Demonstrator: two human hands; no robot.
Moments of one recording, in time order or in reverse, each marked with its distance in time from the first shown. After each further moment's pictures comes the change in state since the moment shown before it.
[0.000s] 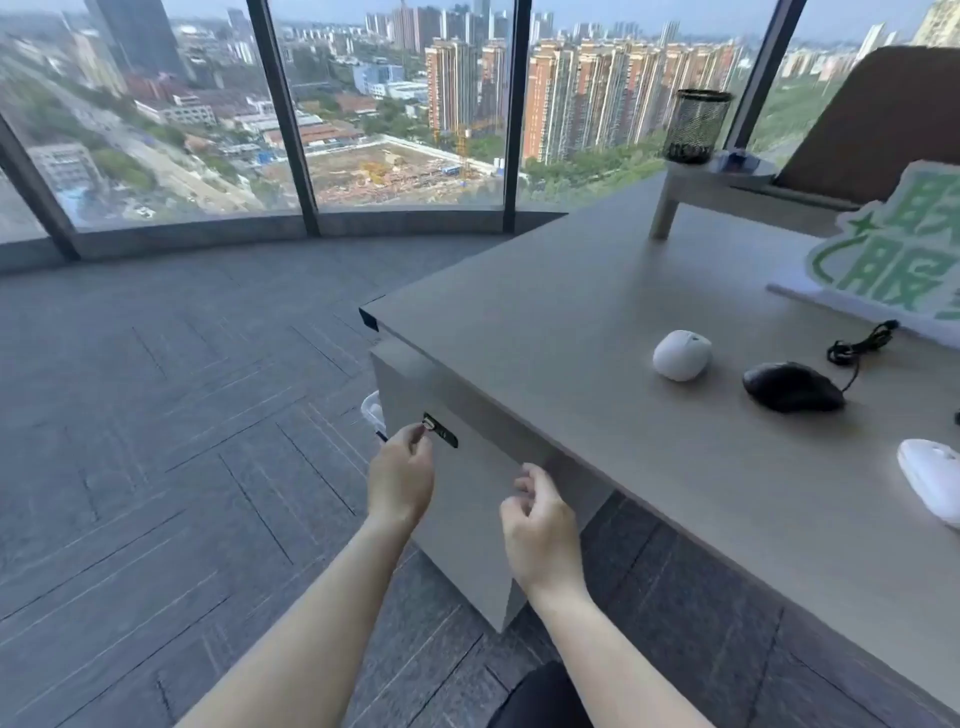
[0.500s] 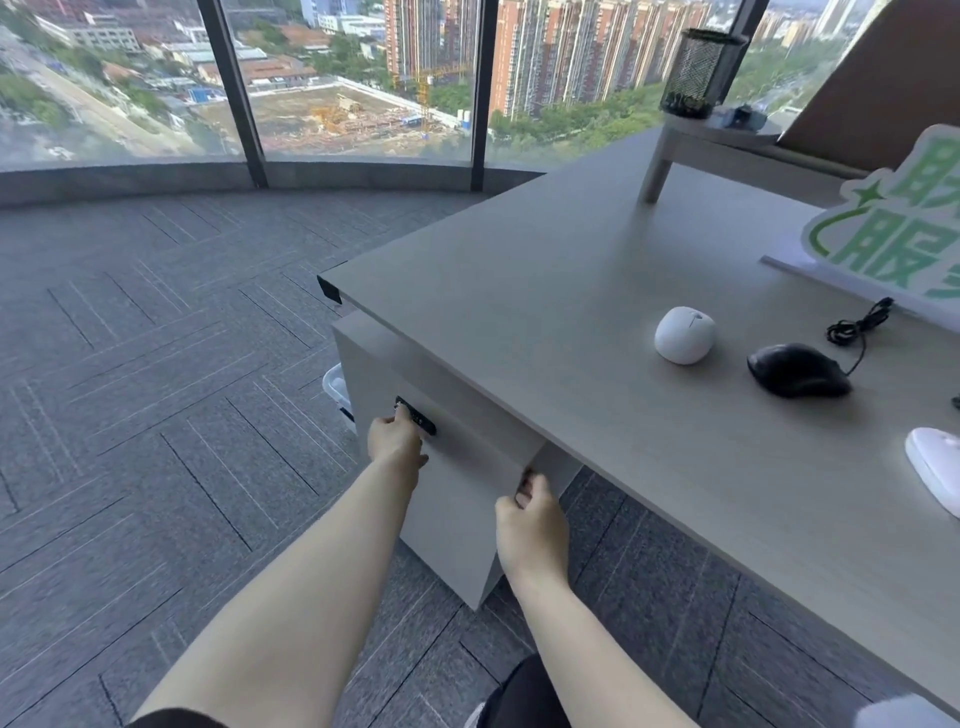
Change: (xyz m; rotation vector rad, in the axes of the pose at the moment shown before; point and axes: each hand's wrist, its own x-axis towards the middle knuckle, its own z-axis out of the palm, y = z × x) left_hand 0.097 -0.037 0.067 -0.591 -0.002 -0.559; right_hand 0.038 0.029 0.025 0.030 0.153 0.272
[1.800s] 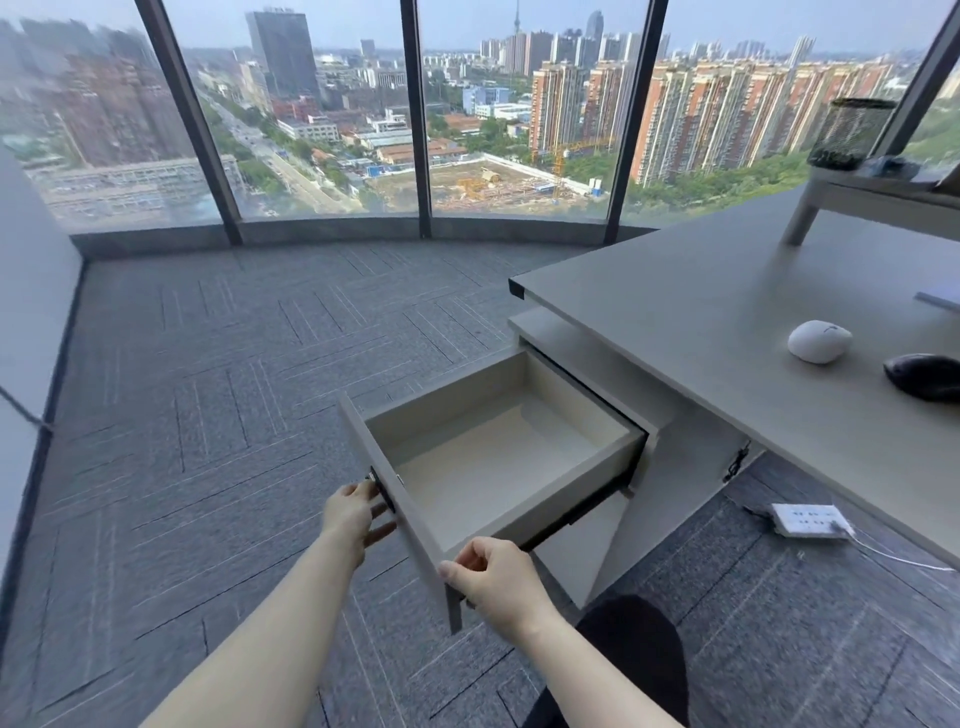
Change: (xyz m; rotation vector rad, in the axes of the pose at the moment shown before) left_hand -0.098 -0.061 -0.301 -0.180 0.189 0.044; right_hand -0.183 0.042 0.081 -0.232 -0.689 -0.342
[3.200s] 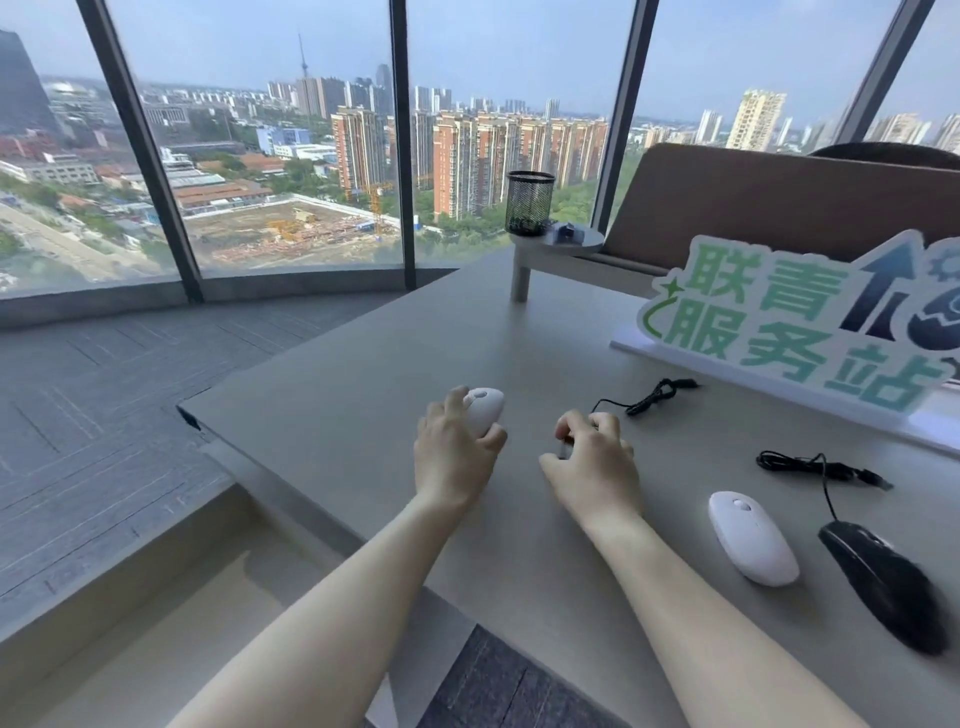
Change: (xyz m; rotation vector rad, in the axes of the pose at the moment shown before) left_hand -0.177 0.035 0.477 0.775 -0.443 0.961; right_hand 0.029 0.030 -0.435 -0.458 0.944 0.183
